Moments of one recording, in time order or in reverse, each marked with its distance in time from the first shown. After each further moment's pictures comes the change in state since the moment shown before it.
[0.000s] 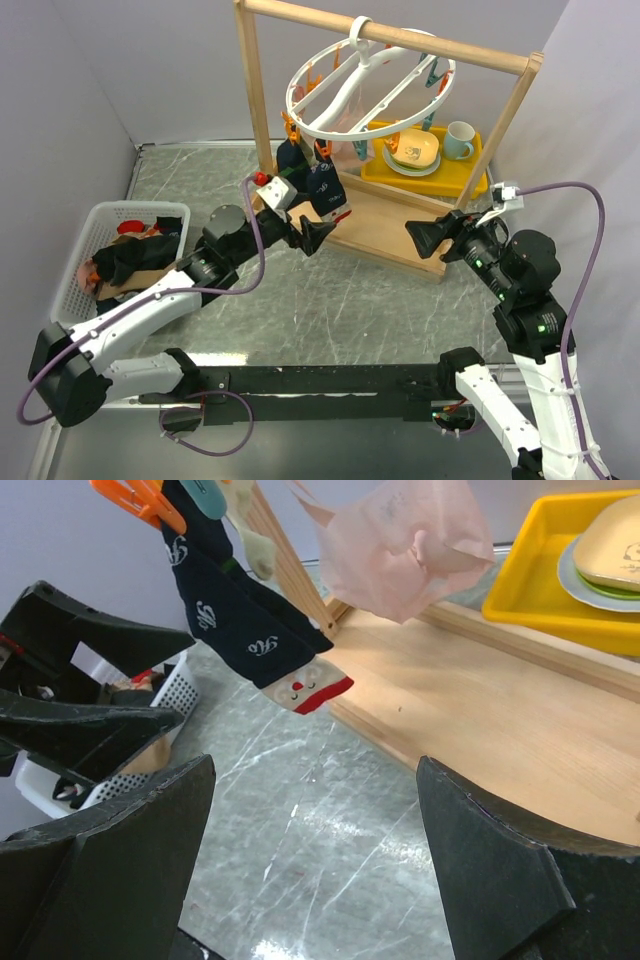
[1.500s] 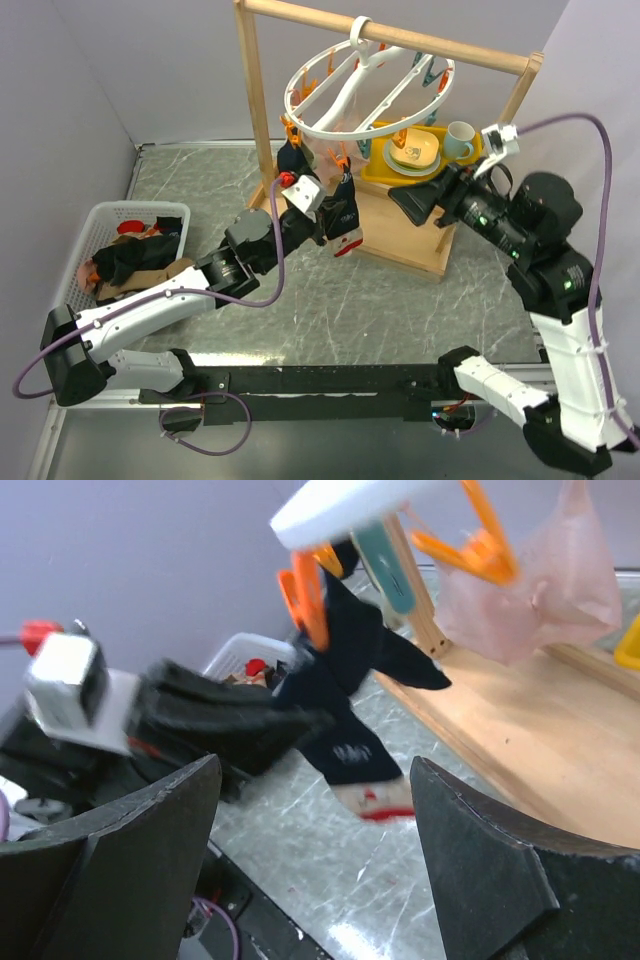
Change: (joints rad) left arm -0.224 0.092 0.178 0.012 -0.315 0.105; right arm 0.121 0.303 0.435 -0.121 -0.092 0.080
